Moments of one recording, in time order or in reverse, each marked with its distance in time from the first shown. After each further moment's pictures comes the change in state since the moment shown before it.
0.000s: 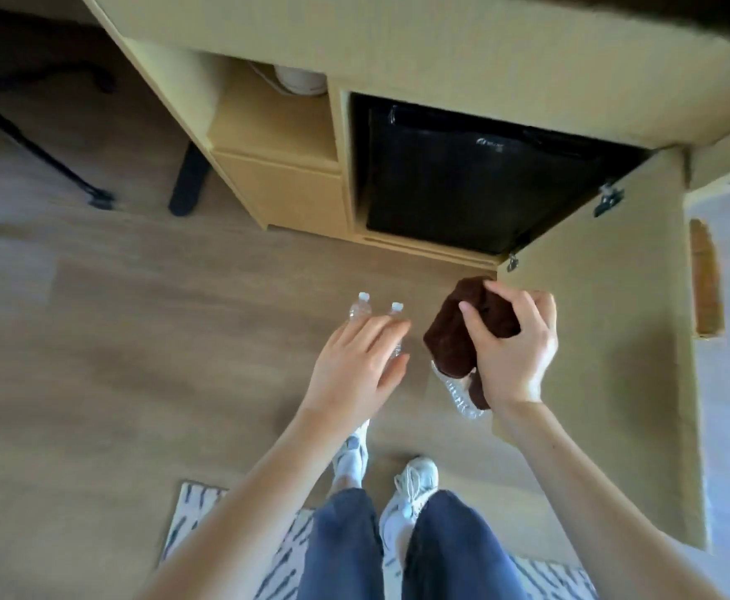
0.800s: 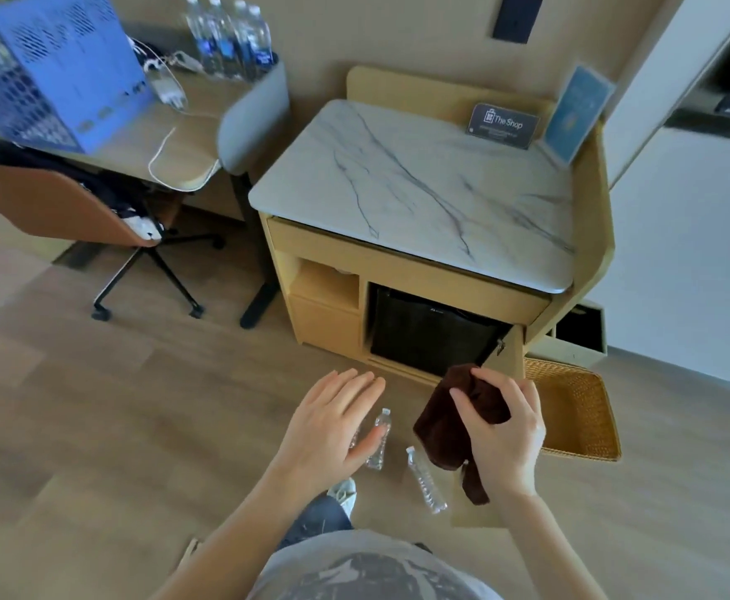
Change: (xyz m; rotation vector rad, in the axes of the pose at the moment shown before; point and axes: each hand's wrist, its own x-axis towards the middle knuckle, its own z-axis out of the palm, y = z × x) left_hand -0.087 0.209 -0.278 0.251 0.154 0.076; right_hand -0.096 -0.238 -0.265 0.125 0.000 -0.253
